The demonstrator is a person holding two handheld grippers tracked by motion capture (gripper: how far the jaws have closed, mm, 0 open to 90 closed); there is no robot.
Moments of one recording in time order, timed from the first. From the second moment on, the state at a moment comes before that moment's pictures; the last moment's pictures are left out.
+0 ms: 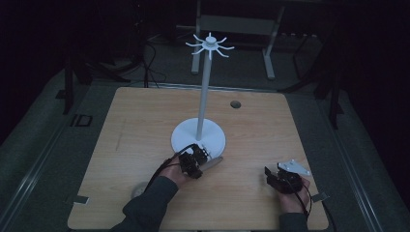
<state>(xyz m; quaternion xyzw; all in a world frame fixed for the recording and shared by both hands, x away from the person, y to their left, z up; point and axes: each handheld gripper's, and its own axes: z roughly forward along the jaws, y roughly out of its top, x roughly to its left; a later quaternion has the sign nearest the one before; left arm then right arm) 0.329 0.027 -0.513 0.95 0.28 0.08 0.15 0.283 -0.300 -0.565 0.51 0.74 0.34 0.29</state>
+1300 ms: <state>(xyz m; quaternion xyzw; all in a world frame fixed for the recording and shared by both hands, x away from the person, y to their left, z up) 0.305 0.061 -0.440 0.83 0.37 0.27 0.34 0.284 -0.299 -0.566 0.51 0.74 0.33 0.29</state>
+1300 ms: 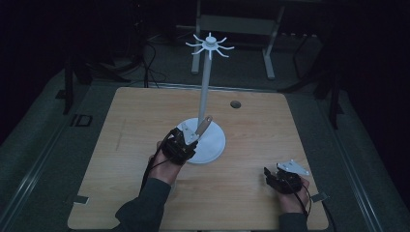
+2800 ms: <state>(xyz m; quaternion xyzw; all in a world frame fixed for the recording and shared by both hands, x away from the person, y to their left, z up) 0.297 0.060 -0.410 0.74 0.40 0.32 0.43 0.283 -0.300 -0.566 0.51 0.74 0.33 0.29</state>
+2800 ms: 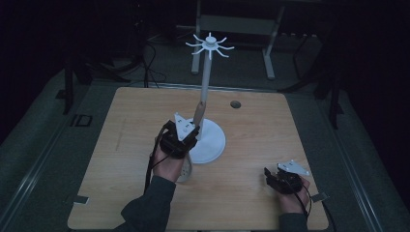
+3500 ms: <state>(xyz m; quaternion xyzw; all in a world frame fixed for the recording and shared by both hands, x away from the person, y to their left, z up) 0.302 0.056 -0.393 0.71 0.41 0.34 0.46 0.283 -0.300 -0.567 0.51 0.74 0.33 0.29</state>
